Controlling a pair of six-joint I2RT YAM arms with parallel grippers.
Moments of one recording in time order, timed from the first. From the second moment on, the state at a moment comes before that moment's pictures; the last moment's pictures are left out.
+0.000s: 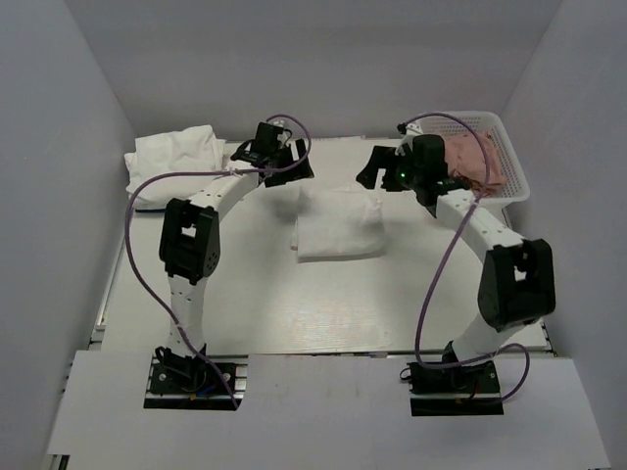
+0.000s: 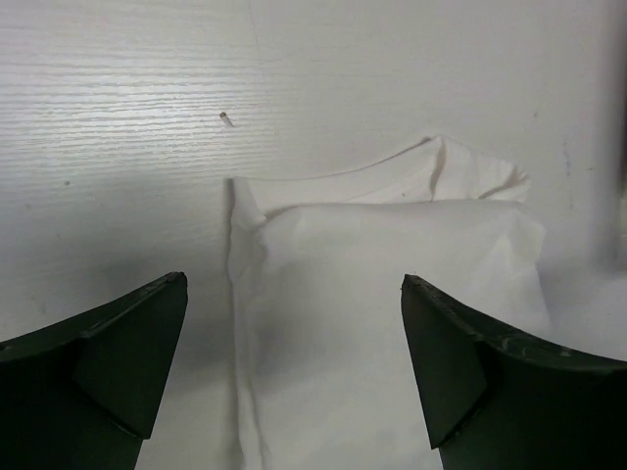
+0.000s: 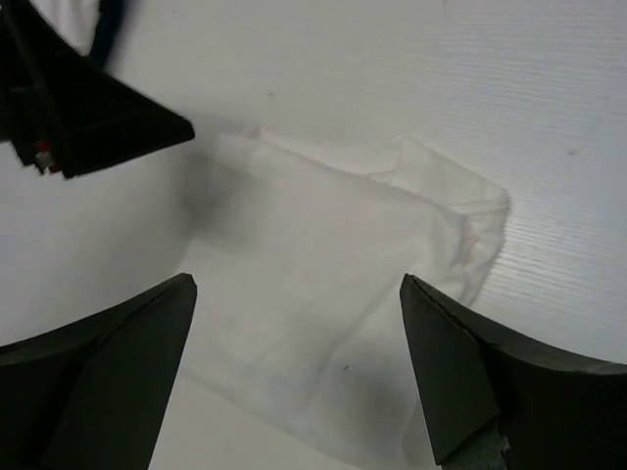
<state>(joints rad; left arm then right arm) -0.38 2.18 1.83 -0.41 0.13 -0.49 0.28 1.70 1.30 -0.12 -0.28 0.29</state>
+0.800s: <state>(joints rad) -0.43 2.35 1.86 -0.29 0.49 -0.54 0.22 1.76 0.56 0.81 -0.74 0.62</state>
